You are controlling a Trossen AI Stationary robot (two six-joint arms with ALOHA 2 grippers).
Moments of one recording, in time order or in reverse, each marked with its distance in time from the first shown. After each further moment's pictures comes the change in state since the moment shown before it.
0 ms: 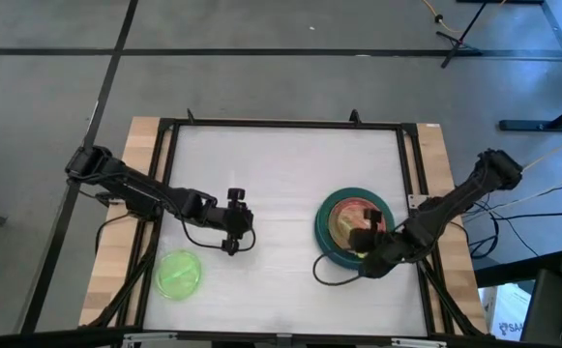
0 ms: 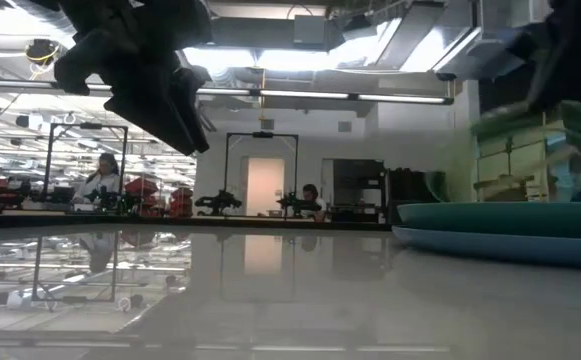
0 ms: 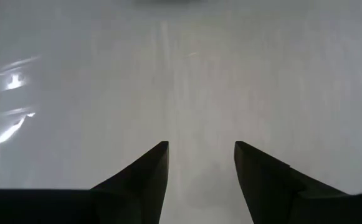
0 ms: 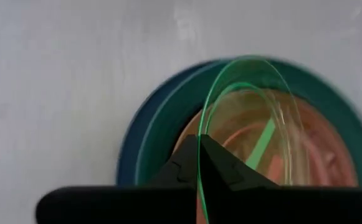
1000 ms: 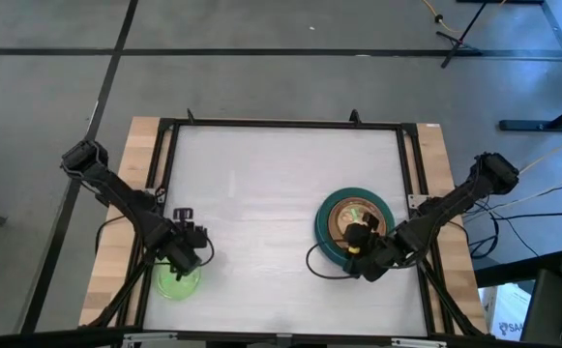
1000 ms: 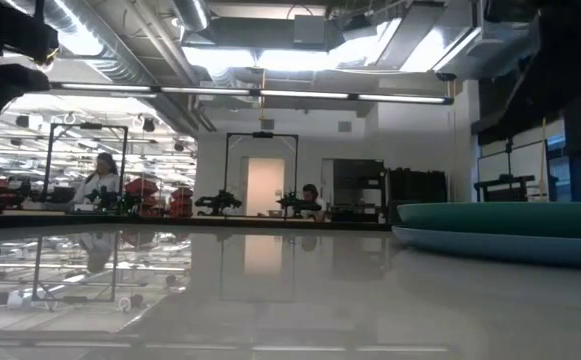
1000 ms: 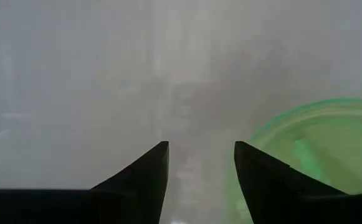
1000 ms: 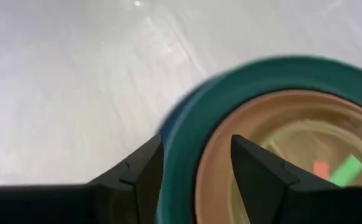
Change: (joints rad) left arm -0.437 -0.081 0.001 -0.704 0.120 -0.726; right arm 0.001 0.061 -0.080 0.185 0.105 0.305
